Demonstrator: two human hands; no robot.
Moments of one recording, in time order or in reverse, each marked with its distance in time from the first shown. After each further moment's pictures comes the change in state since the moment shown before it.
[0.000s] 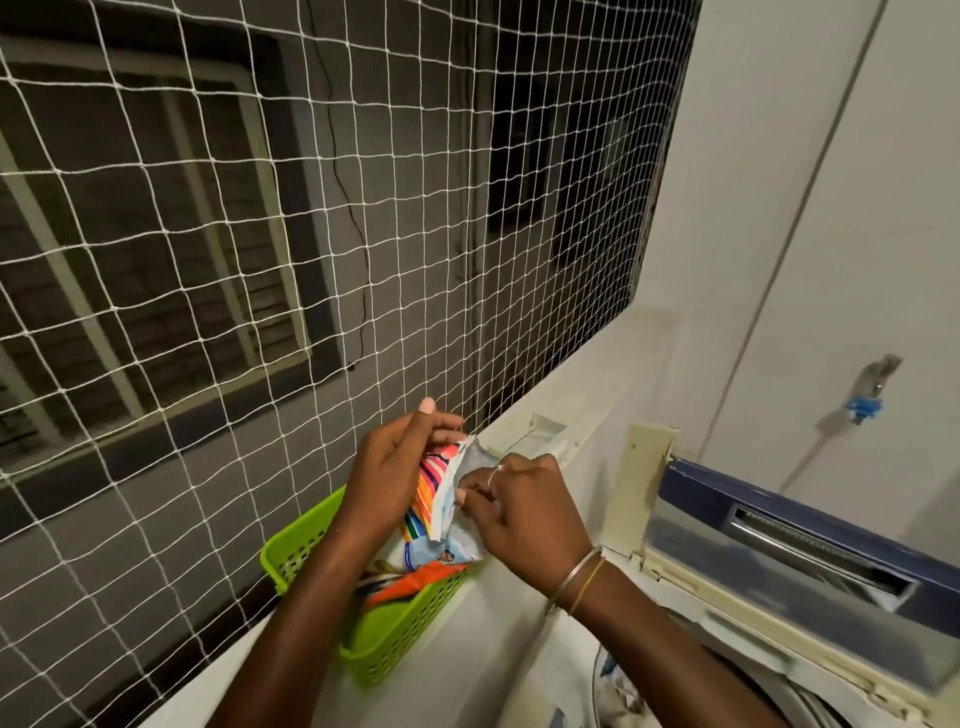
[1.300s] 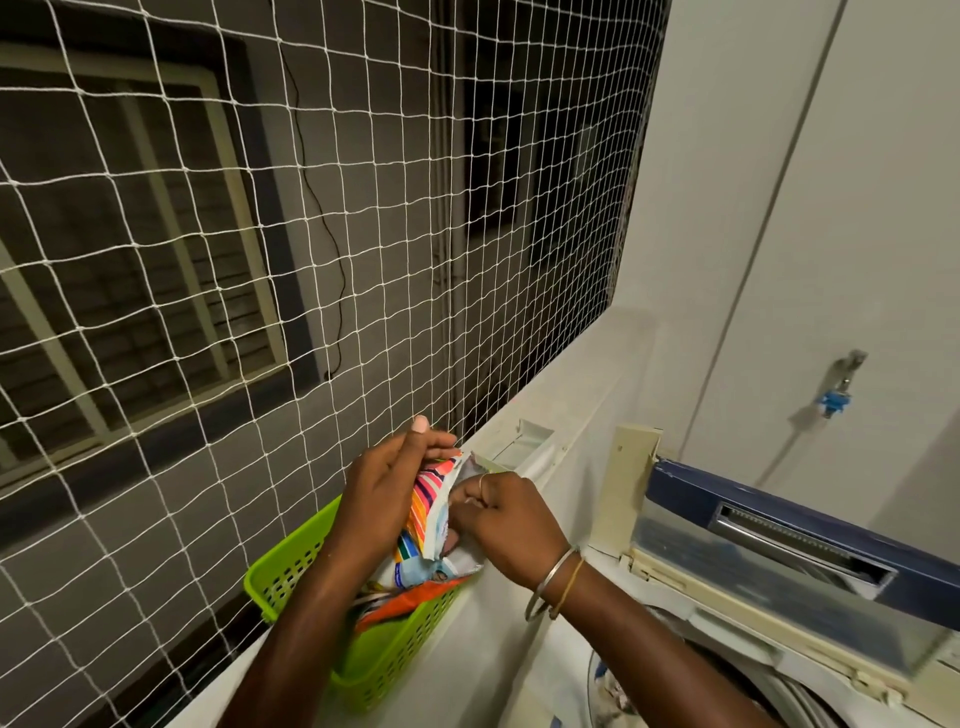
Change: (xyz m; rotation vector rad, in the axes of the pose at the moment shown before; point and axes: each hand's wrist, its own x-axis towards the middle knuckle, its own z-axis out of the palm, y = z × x) left_hand -0.002 -0.007 -0.002 0.034 -0.052 -0.018; right_hand 0.008 -0.013 -0.002 0.567 -0.208 0.351
